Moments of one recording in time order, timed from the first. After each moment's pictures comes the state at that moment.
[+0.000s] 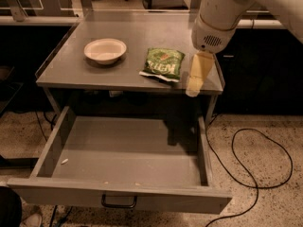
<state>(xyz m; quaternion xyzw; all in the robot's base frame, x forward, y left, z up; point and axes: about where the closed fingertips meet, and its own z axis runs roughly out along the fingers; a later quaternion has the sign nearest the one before) 0.585 -0.124 0.916 -0.62 0.77 -0.03 0.15</state>
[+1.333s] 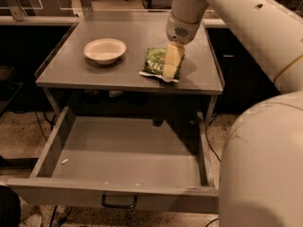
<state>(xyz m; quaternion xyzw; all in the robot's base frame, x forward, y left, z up) 0.673 -0.073 0.882 -0.63 0.77 0.01 0.13</state>
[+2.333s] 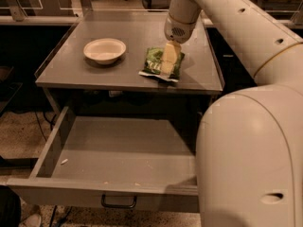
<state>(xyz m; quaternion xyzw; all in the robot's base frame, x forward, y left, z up) 0.708 -0.069 0.865 -0.62 0.77 0.01 0.13</state>
